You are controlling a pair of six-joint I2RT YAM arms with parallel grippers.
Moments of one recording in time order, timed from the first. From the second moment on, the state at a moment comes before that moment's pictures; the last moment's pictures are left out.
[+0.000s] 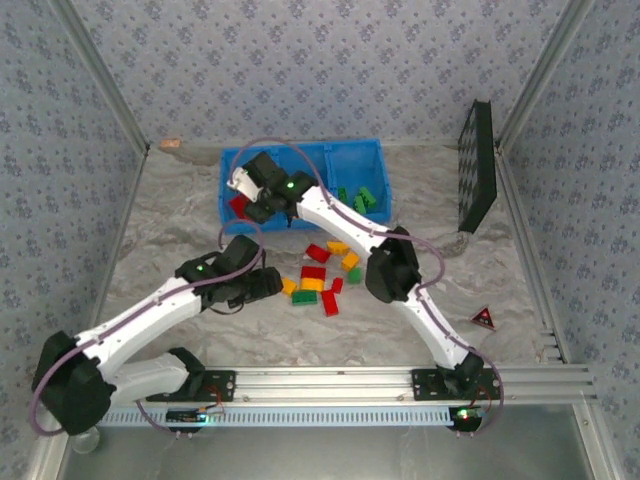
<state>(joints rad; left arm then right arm) -0.72 1.12 0.78 -0.76 -0.04 -0.93 0.85 2.42 2.43 -0.81 0.06 -0.32</state>
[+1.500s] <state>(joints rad) -0.75 1.65 0.99 -0.64 -0.05 -0.65 0.73 0.95 0.79 -0.66 0.13 0.51</state>
